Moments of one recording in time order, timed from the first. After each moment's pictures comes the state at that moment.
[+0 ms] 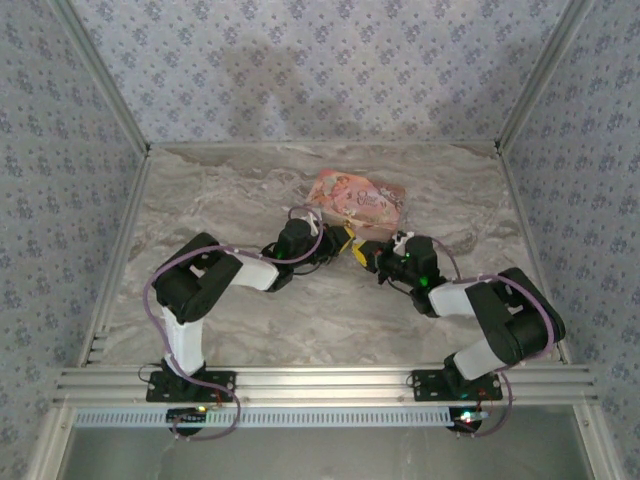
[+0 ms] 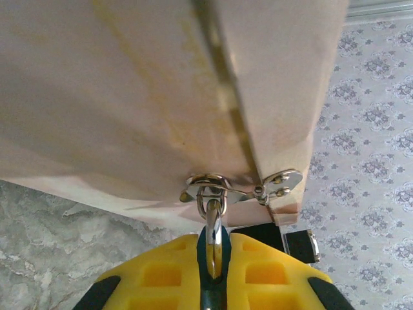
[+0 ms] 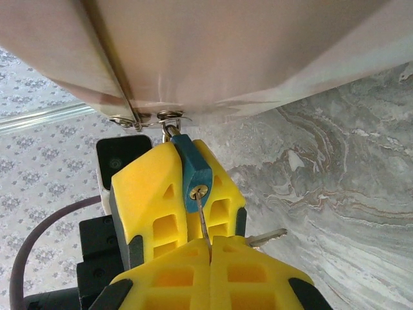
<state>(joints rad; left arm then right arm) -0.77 1.92 0.85 0.82 0.27 -1.41 0.42 1.50 0.35 0.87 -0.46 1.59</state>
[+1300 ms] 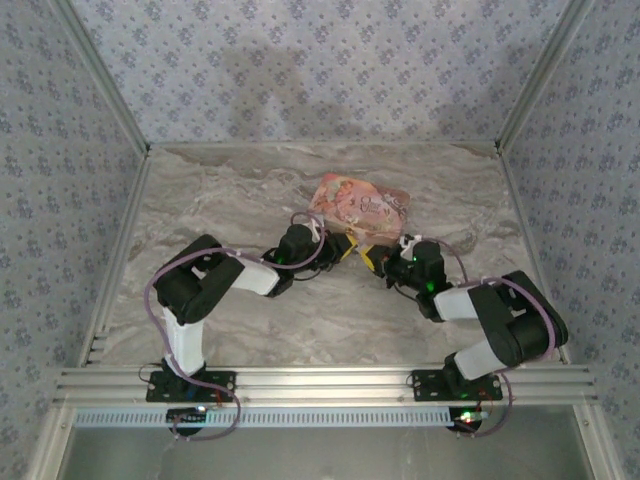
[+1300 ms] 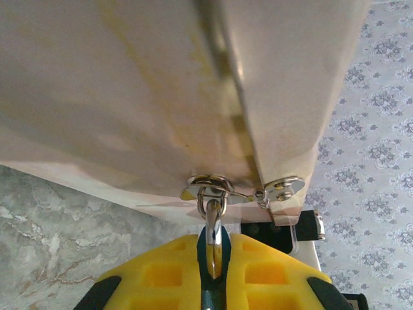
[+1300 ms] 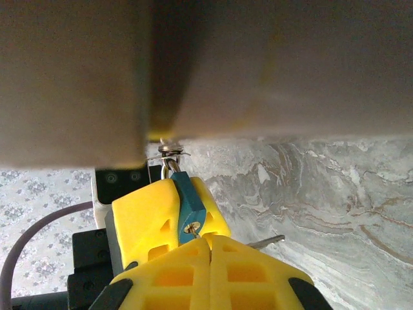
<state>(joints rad) -0.79 1.92 0.81 0.84 0.28 -1.43 0.37 1.48 0.29 0.88 -0.47 1.47</state>
